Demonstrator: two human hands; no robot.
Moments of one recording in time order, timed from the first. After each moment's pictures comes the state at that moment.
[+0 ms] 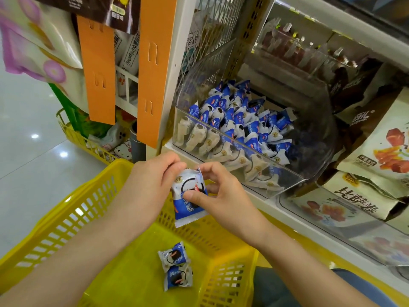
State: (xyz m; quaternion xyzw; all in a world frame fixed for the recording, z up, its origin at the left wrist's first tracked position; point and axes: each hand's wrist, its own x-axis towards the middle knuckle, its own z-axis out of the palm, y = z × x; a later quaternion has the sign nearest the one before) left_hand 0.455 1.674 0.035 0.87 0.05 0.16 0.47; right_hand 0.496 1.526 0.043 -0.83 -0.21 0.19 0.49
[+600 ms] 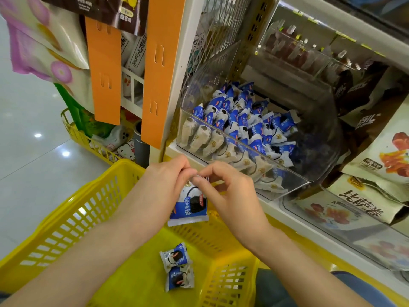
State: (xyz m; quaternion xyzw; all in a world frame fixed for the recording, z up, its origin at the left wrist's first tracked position) left_hand 0.452 1.670 0.034 0.89 0.00 0.19 0.42; right_hand 0.495 1.526 0.045 -0.86 -0.30 0.01 0.41
